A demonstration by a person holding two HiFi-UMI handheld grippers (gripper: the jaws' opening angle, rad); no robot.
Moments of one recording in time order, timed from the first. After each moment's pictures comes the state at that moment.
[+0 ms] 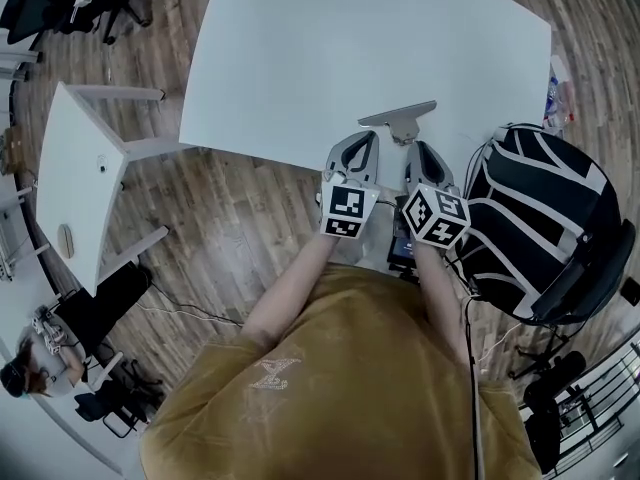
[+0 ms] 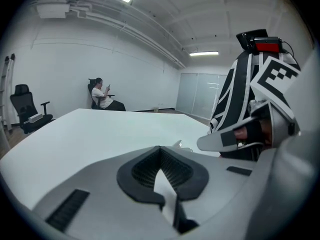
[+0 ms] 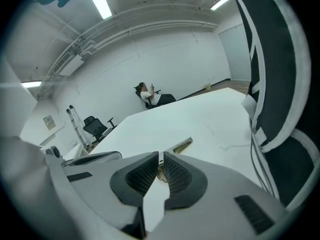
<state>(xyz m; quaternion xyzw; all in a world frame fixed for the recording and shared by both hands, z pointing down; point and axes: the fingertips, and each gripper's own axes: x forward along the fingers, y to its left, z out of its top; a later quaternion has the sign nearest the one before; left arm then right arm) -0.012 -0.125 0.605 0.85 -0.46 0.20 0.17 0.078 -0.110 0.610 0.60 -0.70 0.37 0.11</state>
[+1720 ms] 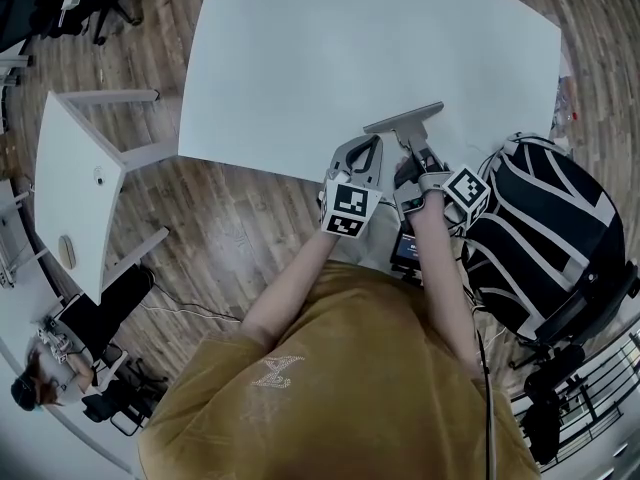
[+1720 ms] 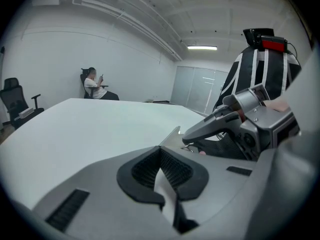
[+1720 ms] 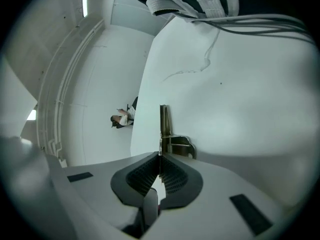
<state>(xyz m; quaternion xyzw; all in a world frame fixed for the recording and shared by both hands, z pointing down) -0.017 -0.143 0.644 0.86 -0.42 0.23 0.21 0.069 -0.149 0.661 0.51 -0.46 0.69 -0.22</state>
